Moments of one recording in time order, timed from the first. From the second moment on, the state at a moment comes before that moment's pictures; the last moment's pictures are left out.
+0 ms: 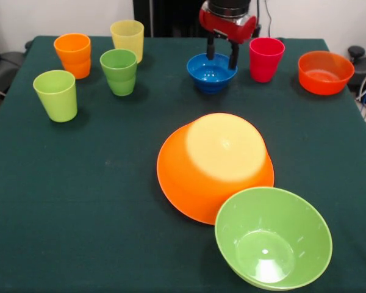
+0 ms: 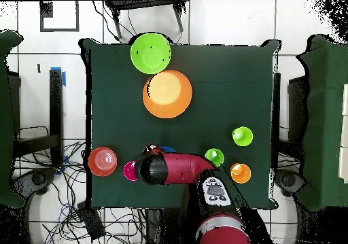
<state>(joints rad) -0.22 -0.63 0.04 1.99 -0.17 0.22 2.45</state>
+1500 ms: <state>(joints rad) -0.12 -0.50 -0.02 1.92 -0.17 0.22 2.45</state>
